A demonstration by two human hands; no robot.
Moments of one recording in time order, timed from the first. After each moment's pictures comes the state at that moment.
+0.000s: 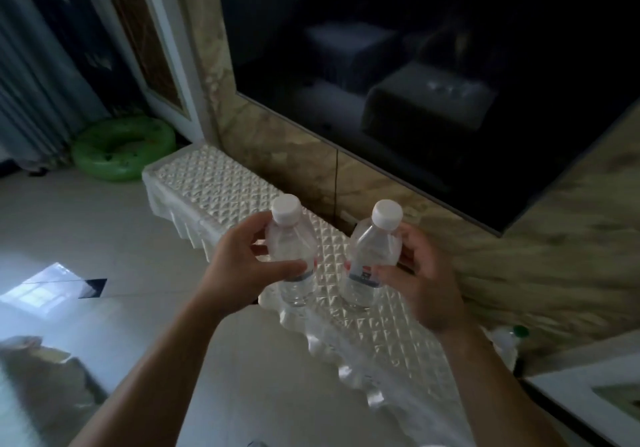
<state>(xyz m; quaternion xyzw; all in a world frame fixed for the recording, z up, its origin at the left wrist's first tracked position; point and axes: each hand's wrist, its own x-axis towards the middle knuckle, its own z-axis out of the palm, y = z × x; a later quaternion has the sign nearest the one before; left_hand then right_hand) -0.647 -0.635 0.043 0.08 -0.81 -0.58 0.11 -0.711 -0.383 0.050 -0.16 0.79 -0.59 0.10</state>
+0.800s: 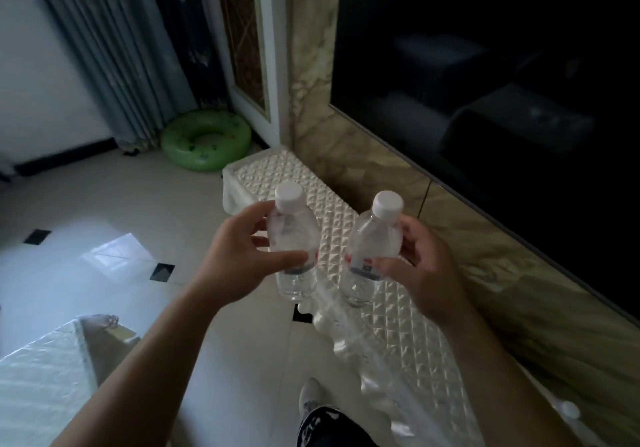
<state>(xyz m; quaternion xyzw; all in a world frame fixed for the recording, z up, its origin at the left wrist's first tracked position) -0.661 -0.852 0.049 0.17 -0.78 -0.57 0.16 -0.780 -0.622 0.052 -0.25 0.76 -0.57 0.18</state>
